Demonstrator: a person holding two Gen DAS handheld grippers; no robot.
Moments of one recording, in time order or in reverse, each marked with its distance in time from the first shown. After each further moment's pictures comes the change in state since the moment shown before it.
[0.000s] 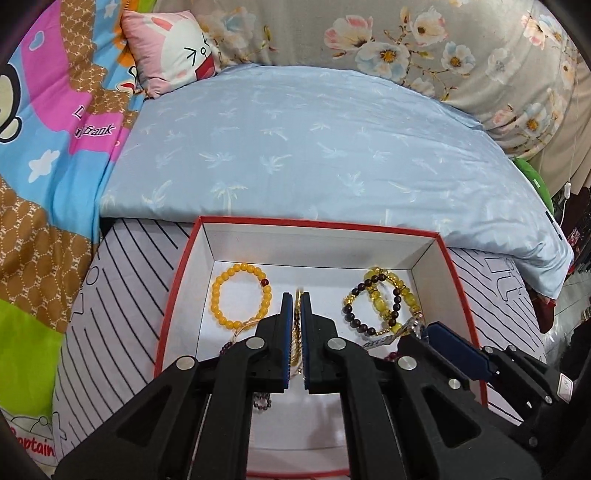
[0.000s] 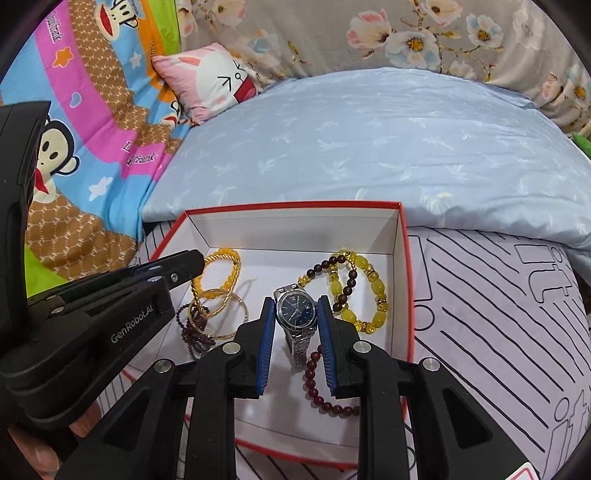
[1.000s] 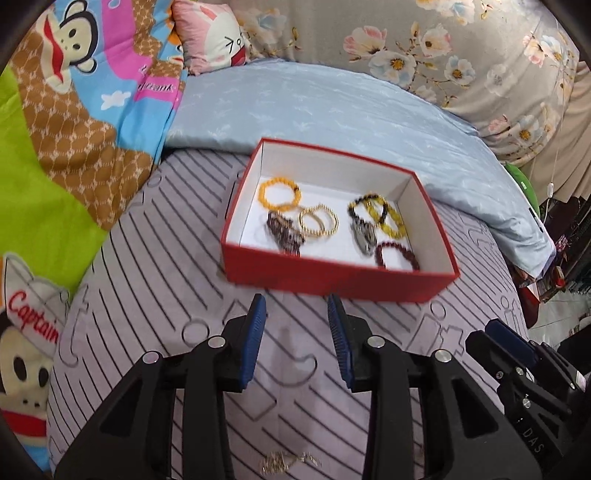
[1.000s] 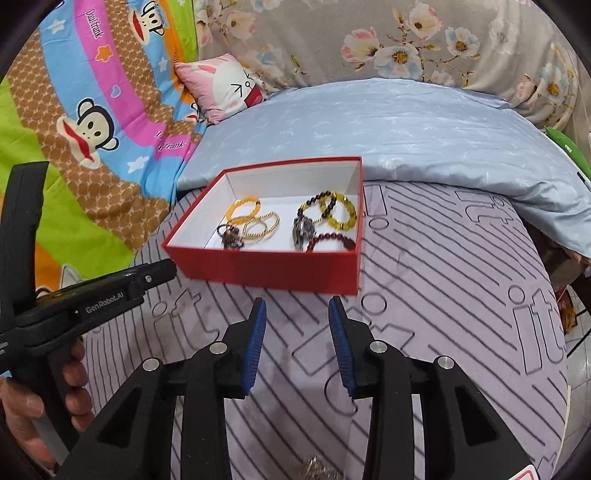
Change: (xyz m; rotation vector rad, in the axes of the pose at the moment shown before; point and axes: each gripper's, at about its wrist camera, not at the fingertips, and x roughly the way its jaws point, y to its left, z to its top) left arm -0.104 0.028 -0.116 -0.102 0.012 -0.019; right arm -0.121 0.006 -0.104 -0.012 -0.040 -0.007
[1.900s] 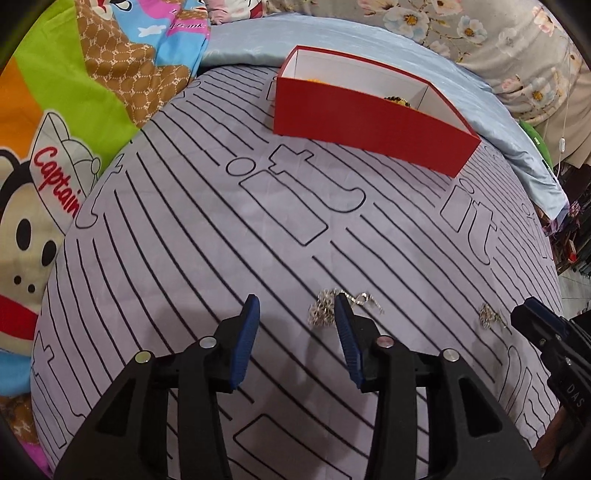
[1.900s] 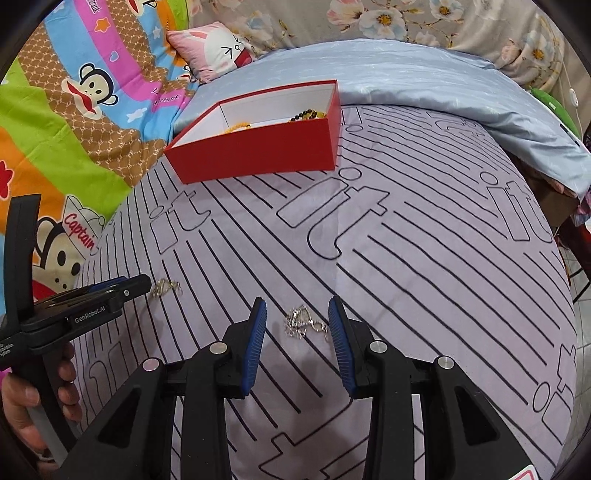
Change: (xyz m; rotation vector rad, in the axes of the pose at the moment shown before) left arm -0.015 0.028 -0.112 0.004 0.146 0.066; right arm -0.029 -0.014 -0.099 0.029 0.130 -0.028
